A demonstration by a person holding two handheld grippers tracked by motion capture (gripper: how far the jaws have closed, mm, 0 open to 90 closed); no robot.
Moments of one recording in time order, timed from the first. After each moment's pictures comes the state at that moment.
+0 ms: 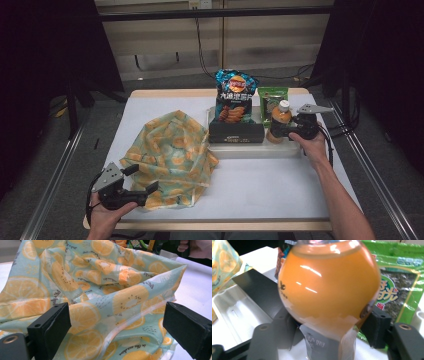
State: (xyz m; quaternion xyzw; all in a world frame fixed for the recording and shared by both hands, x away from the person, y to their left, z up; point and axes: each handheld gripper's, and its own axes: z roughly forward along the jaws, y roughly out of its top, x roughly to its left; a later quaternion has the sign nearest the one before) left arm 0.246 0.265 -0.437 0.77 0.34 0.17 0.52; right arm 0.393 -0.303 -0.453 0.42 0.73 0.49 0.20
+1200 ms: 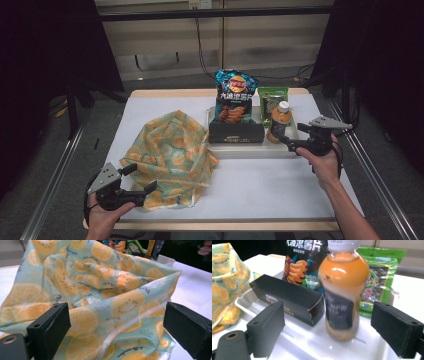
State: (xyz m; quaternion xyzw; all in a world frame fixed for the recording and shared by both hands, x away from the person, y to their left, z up) left arm 0.243 0.269 -0.433 0.76 0.34 0.18 0.53; right arm 0.312 -0.295 -0.423 0.47 0.70 0.48 0.25
